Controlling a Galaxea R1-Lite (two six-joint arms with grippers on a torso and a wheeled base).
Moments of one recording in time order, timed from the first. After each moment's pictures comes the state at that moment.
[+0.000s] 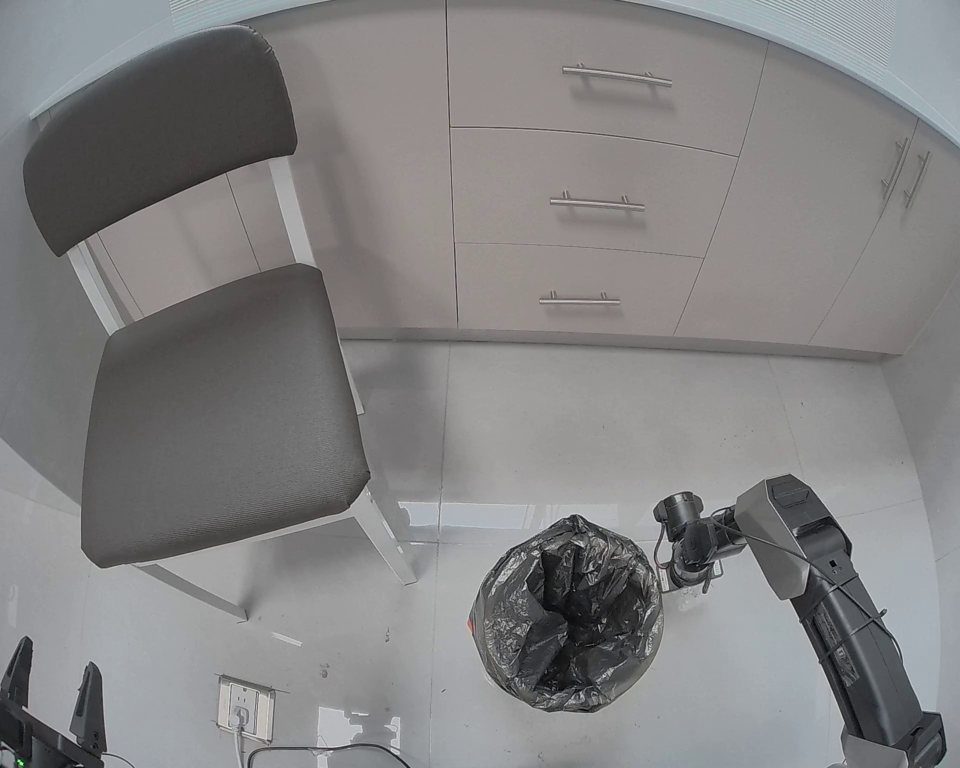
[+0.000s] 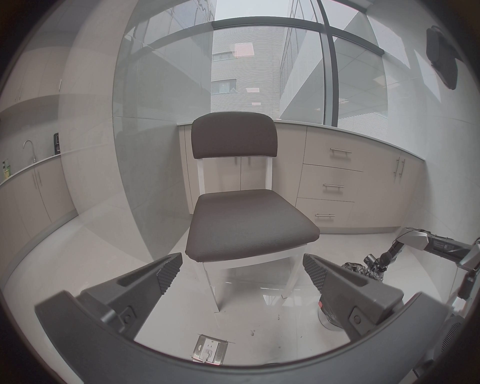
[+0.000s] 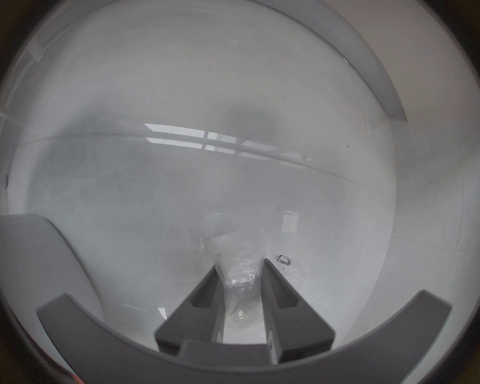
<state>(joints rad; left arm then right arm) 0.00 0.02 -0.02 0.00 0.08 -0.06 0.13 3.08 -2.00 0.09 -0.42 0.04</state>
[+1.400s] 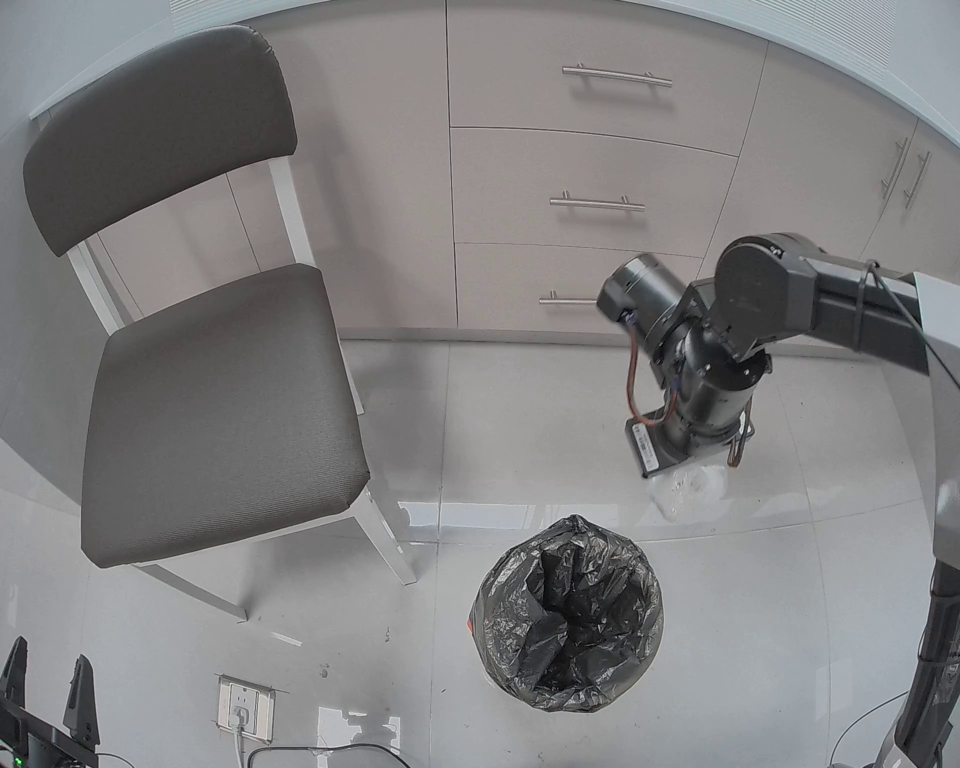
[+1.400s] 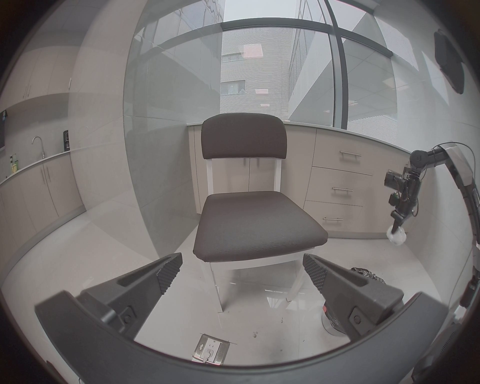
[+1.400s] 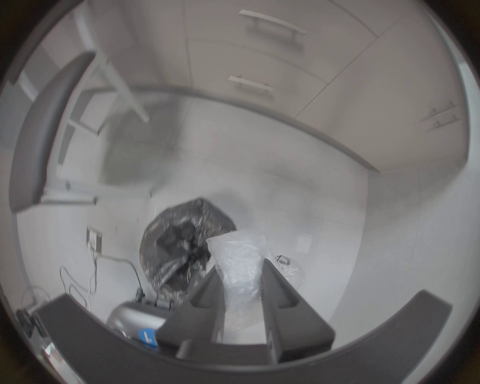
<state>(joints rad) 0.00 0.02 -0.02 -0.01 0.14 -0.09 0.58 2.18 -2.00 0.99 -0.46 0.32</state>
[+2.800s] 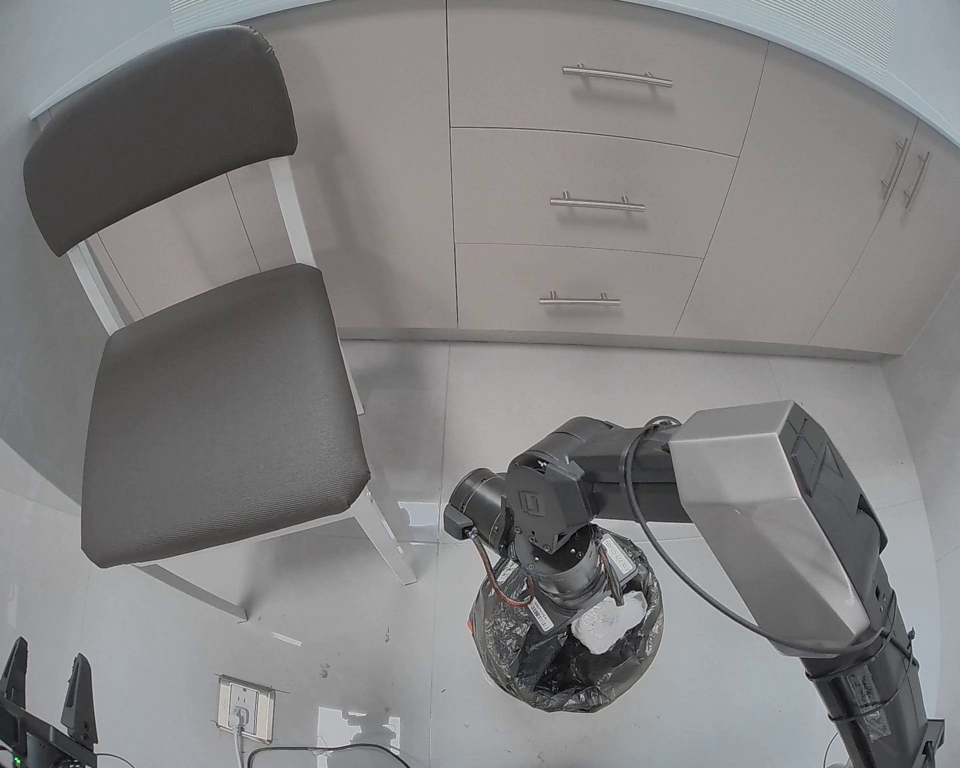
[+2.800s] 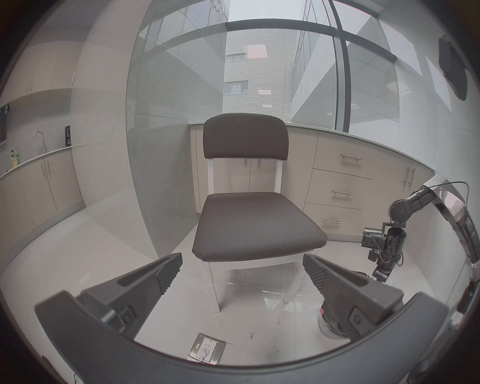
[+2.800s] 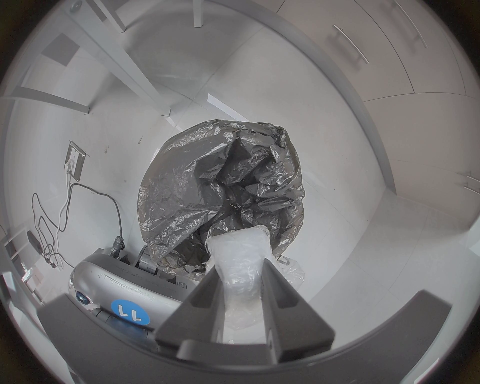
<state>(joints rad) 0.00 0.02 -0.02 0.00 0.14 -0.12 0.80 2.54 -2.00 1.03 -0.48 0.34</state>
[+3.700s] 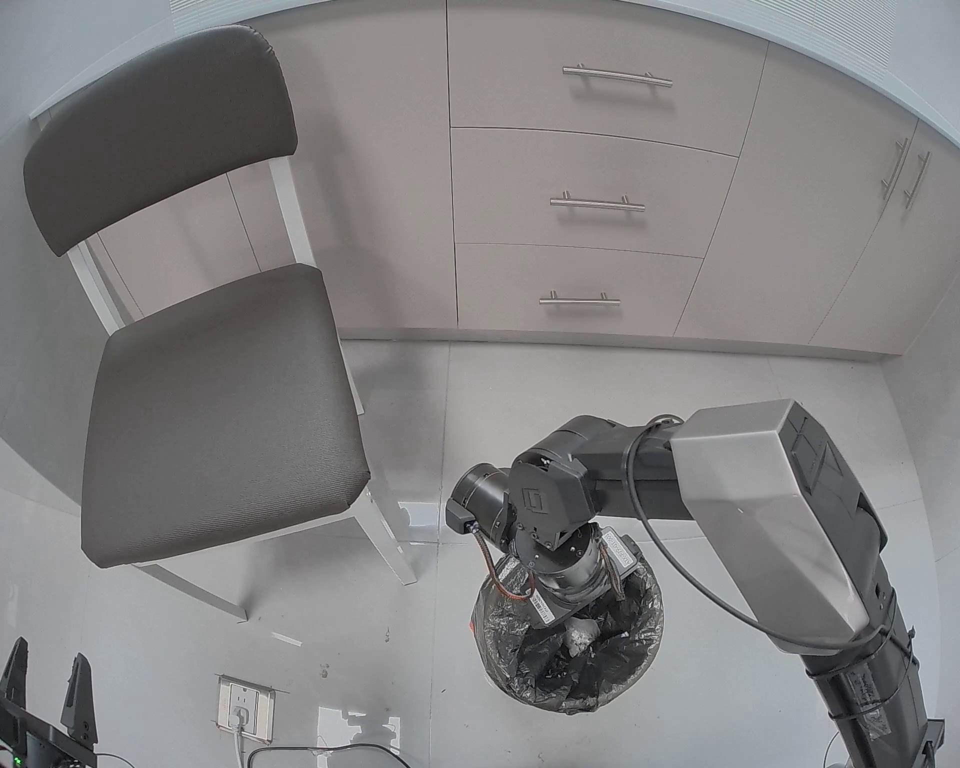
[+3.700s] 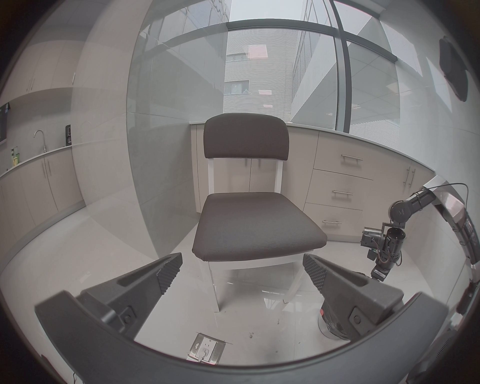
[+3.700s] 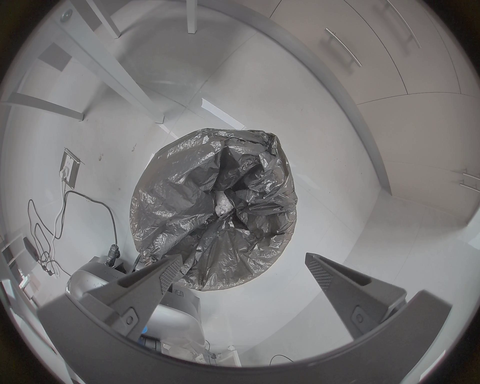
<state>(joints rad) 0.00 0.02 -0.02 -0.01 0.14 -0.12 0.79 2.54 -2.00 1.01 -0.52 0.34</state>
